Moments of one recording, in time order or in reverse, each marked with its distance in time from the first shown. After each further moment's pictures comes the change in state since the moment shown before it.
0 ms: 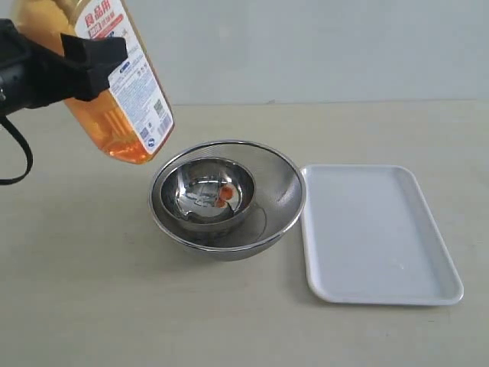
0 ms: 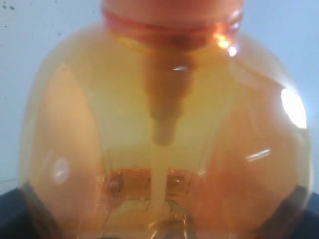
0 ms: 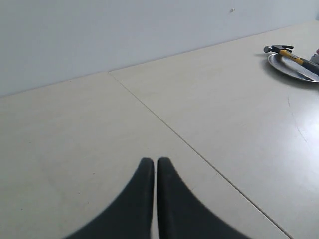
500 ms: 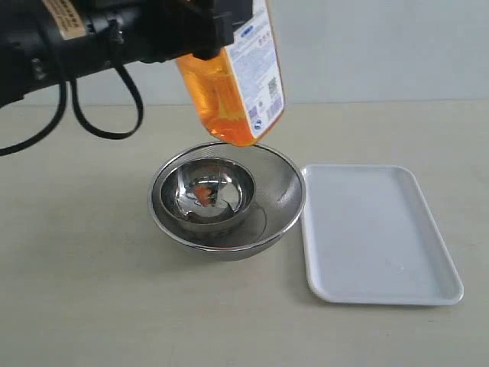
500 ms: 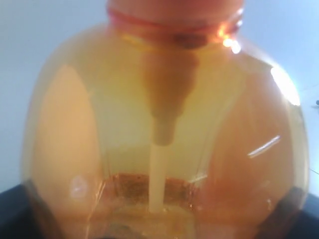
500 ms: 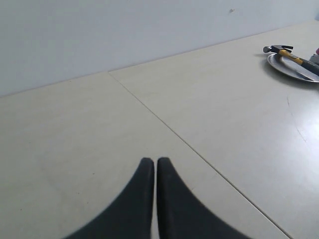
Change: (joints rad) left arm -0.287 0.145 -0.291 0.016 0.141 -0.052; right arm 0.000 0.000 0.000 0.000 0.002 0.000
